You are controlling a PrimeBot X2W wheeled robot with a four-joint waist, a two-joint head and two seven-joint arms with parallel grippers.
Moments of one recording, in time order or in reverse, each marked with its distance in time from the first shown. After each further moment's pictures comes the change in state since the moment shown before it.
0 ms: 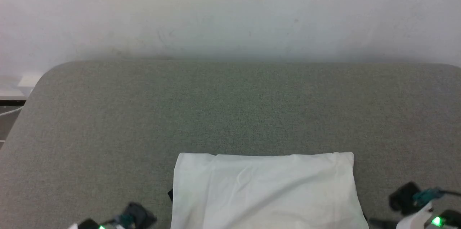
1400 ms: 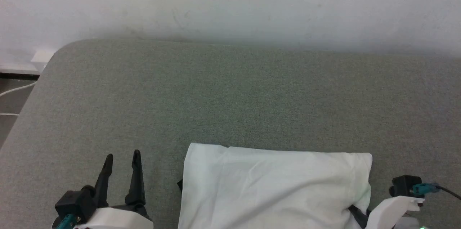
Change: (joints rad) left arm 0.280 -0.615 0.940 0.008 0.320 -0.037 -0.403; right arm -0.008 0.670 -0.587 0.348 -0.373 -0.009 0.069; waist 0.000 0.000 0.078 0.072
